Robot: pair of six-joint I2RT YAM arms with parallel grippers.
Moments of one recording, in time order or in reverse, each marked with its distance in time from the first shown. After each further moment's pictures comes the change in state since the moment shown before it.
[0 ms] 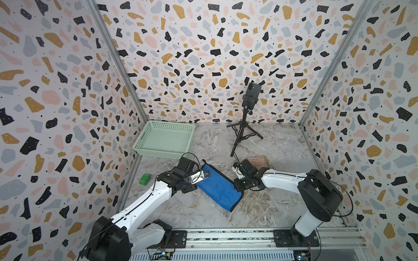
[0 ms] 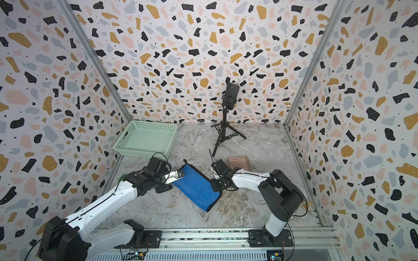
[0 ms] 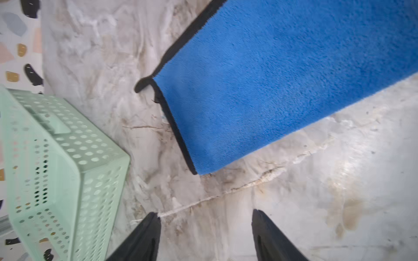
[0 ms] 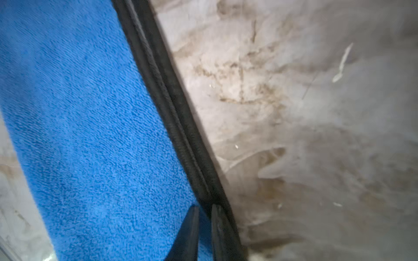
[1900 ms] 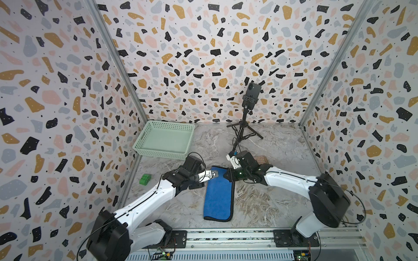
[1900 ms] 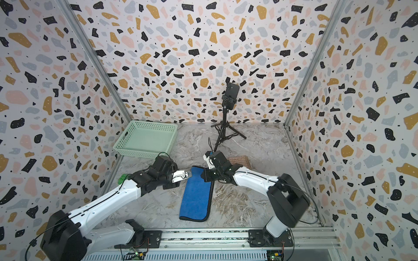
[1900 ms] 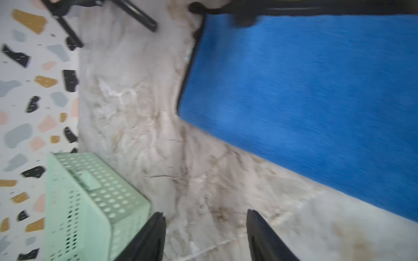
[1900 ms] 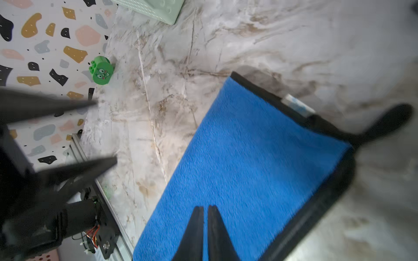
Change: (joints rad) left arm -0.124 -0.037 -0.006 0.066 0.077 0.058; right arm -0.012 0.037 0.174 0.158 -0.199 0.132
